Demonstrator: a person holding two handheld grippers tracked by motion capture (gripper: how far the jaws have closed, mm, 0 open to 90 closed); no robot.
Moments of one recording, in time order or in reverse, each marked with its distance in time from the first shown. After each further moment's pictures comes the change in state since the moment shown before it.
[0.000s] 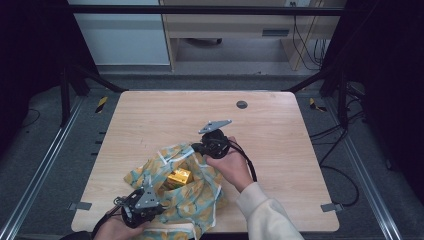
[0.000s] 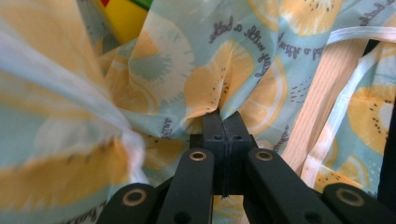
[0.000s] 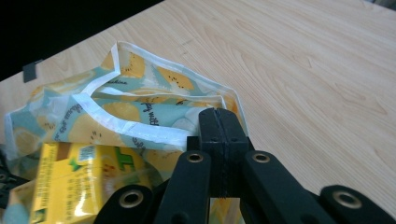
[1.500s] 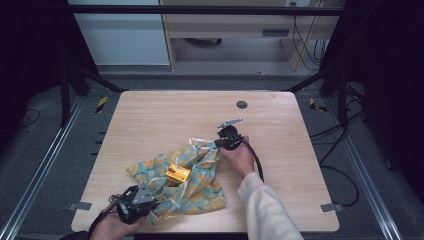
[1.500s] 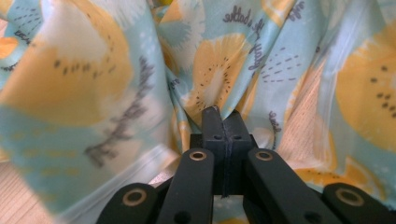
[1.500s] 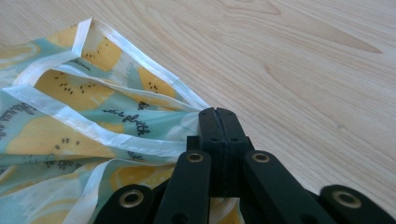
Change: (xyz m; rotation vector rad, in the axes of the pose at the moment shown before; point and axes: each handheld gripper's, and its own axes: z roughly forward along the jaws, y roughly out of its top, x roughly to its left) left arm 0.010 -0.007 -0.002 0.023 0.103 -0.071; right arm -0.097 -0.052 0.055 0.131 -0.216 0.193
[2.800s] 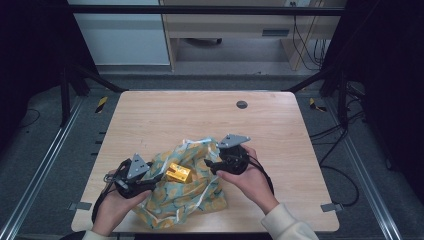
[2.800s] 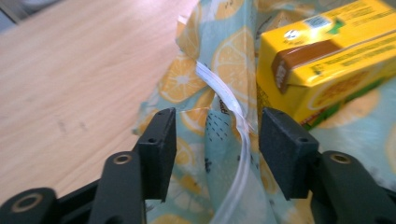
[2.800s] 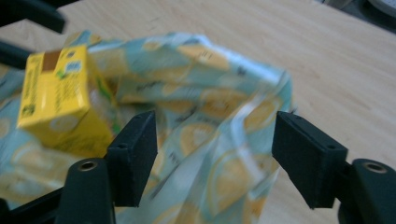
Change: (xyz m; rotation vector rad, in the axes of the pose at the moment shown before) left arm 0.042 0.048 -0.013 -0.221 0.177 -0.100; right arm 0.079 -0.026 -0.114 -0.171 0.064 -0.232
